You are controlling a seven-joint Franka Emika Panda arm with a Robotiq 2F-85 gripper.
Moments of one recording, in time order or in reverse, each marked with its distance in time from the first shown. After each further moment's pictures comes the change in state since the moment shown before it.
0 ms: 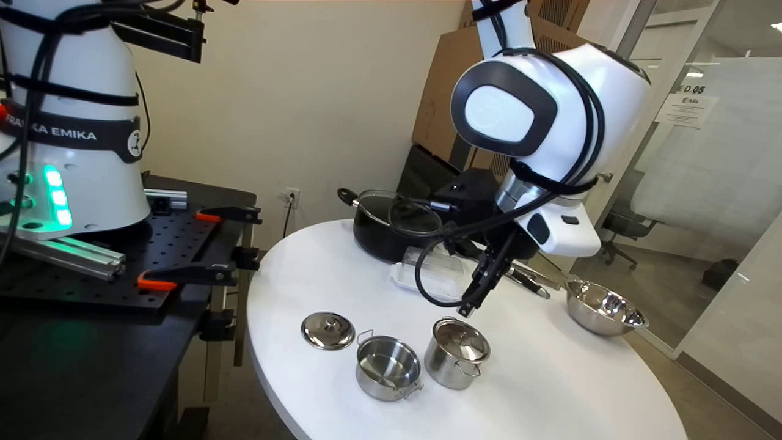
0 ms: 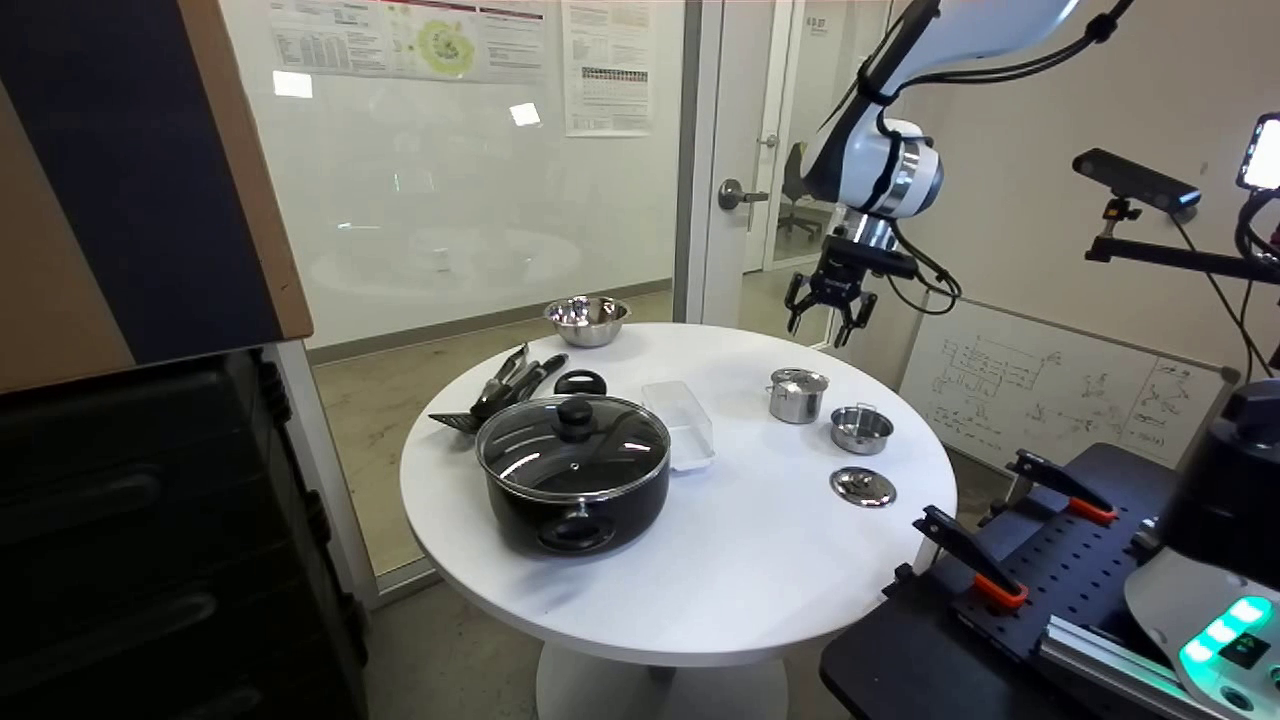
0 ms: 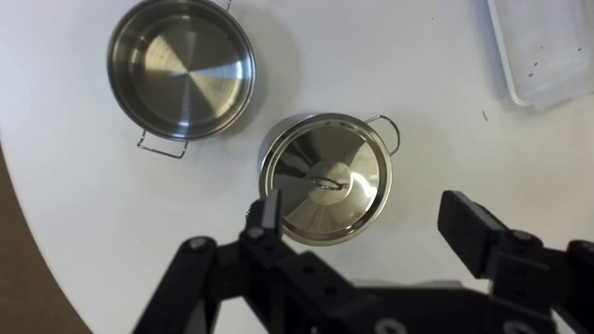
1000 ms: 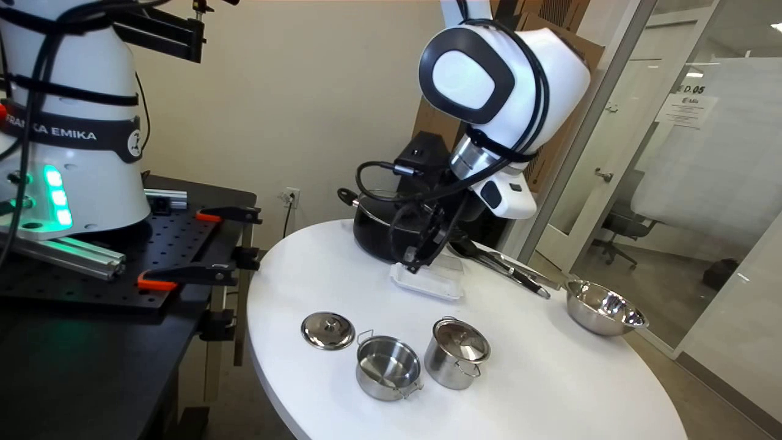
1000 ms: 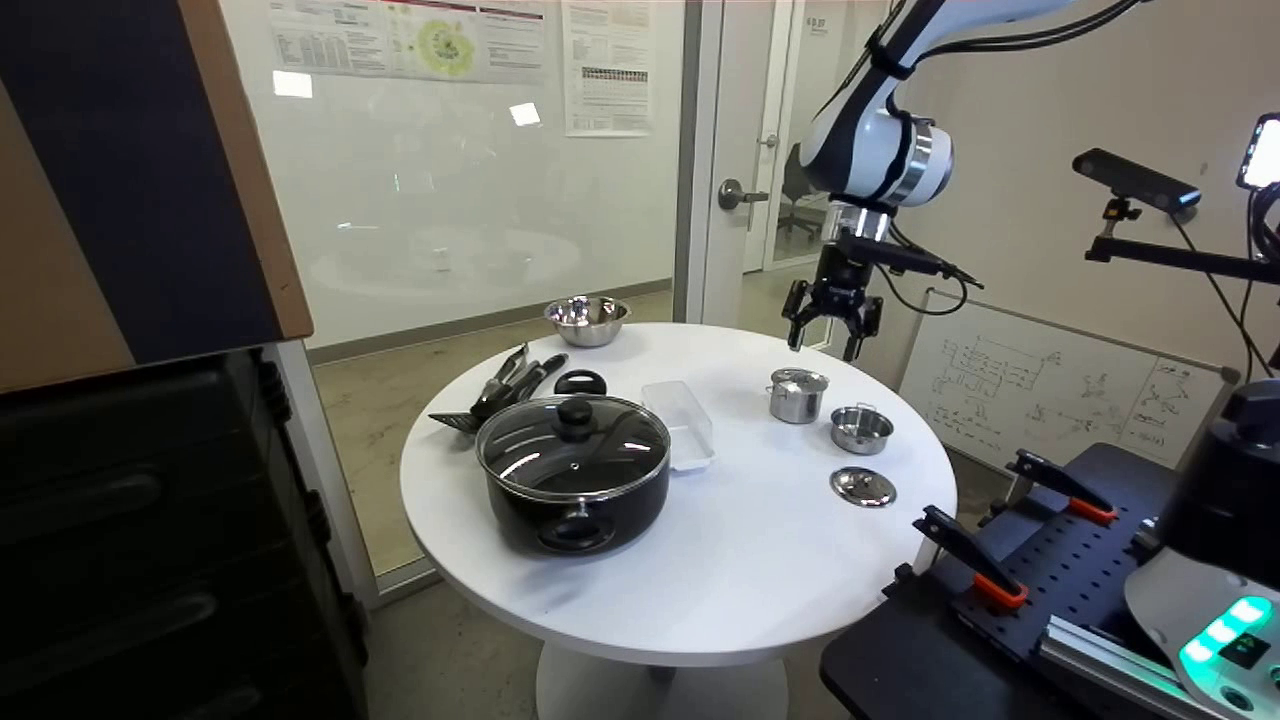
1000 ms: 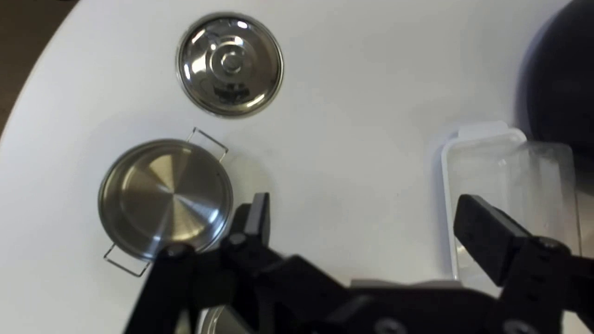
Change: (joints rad) arm 0.019 -0.156 0.064 -0.180 -0.075 -0.138 -0.132
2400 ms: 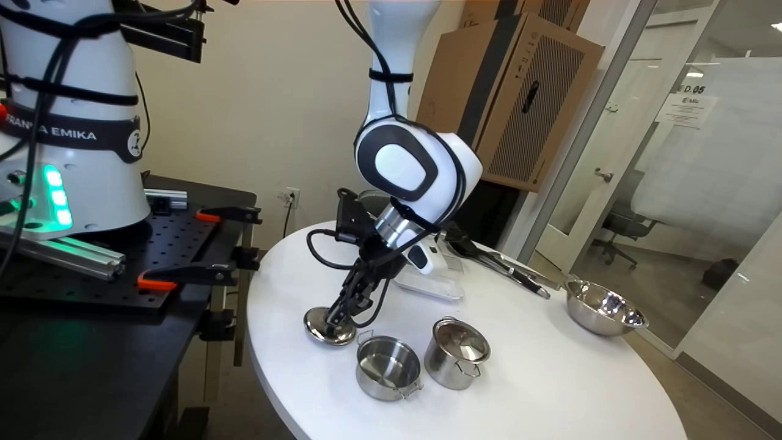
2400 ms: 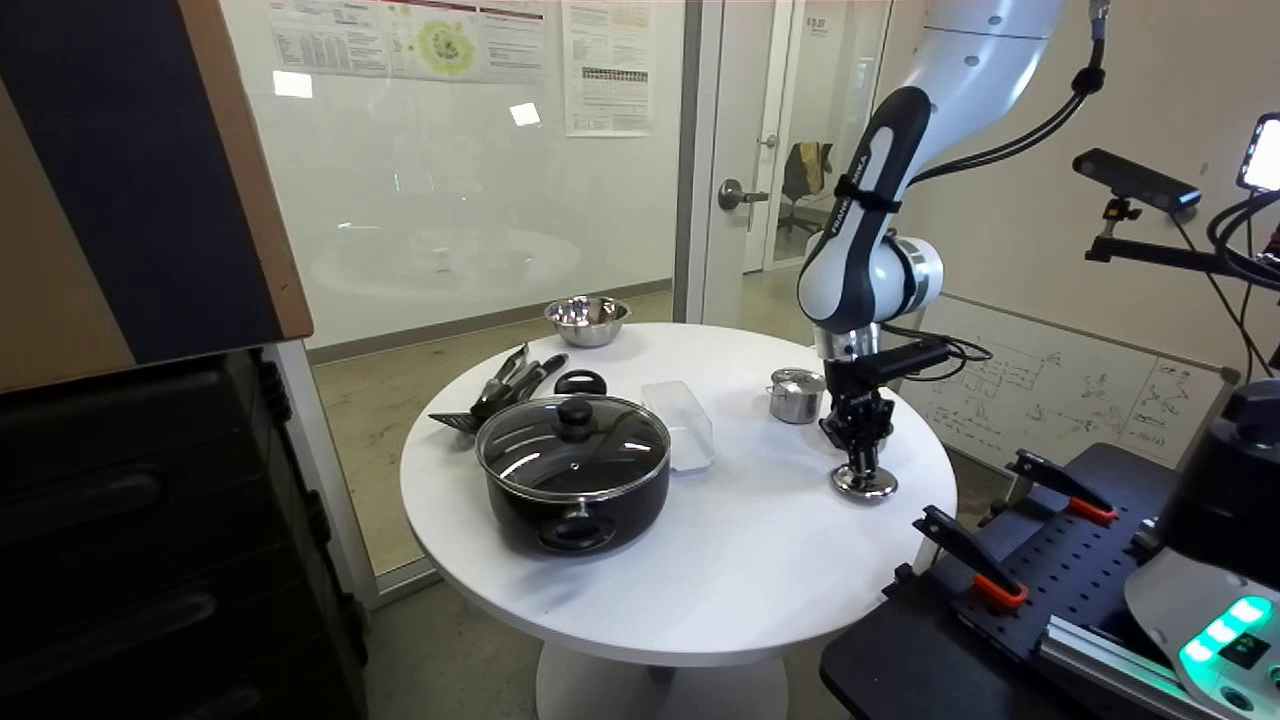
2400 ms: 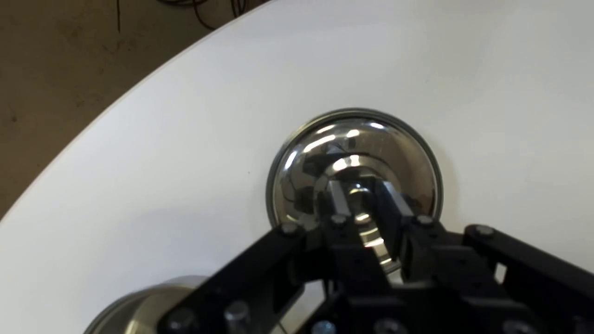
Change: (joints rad) arm 0.178 0.253 -0.086 -0.104 -0.384 0.220 0.087
